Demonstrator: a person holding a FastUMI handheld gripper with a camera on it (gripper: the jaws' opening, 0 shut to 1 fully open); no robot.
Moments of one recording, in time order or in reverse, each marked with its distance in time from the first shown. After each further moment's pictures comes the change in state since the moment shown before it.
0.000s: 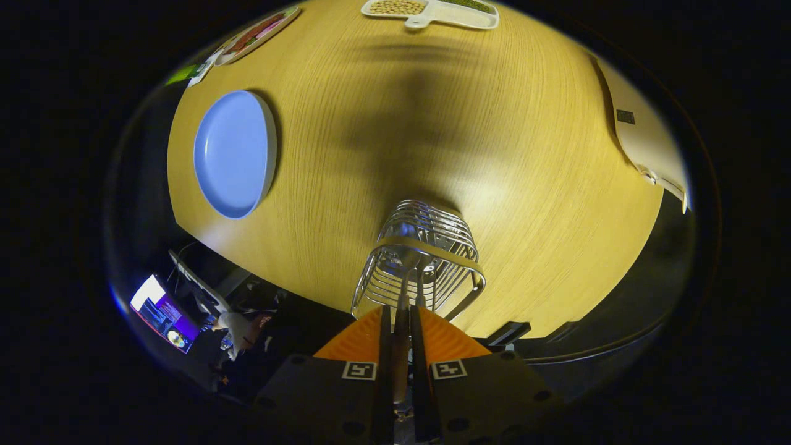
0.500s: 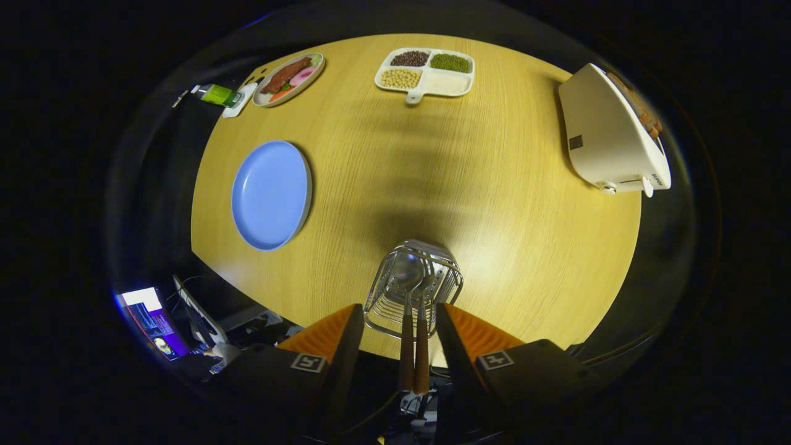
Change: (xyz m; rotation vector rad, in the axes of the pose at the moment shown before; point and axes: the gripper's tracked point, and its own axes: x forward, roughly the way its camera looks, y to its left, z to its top) arm -0.048 0.005 0.009 0.008 -0.462 0.013
